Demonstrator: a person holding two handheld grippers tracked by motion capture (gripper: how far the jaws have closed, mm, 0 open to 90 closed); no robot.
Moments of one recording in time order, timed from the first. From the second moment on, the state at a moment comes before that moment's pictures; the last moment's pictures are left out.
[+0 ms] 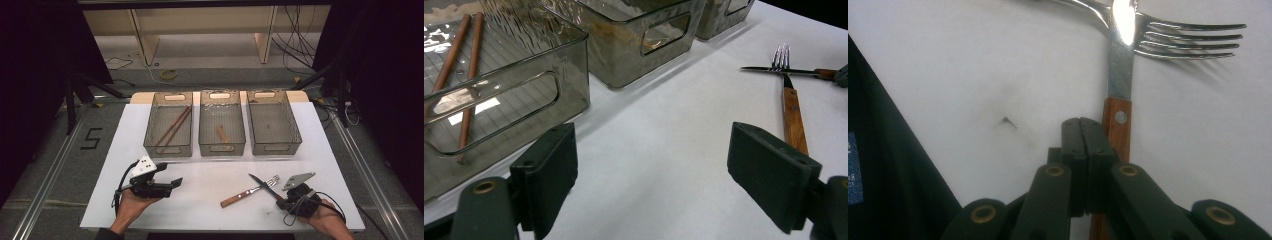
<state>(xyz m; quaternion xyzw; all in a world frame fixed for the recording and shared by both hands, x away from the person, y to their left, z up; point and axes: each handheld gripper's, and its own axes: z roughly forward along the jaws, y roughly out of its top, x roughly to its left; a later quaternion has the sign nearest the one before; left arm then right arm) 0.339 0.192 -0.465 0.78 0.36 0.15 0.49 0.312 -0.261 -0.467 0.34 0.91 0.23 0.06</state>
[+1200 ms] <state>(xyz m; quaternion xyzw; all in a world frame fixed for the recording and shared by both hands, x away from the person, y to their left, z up) 0.339 0.192 -0.465 0.78 0.36 0.15 0.49 0.327 -0.255 -0.458 0.36 0.92 0.15 0.06</state>
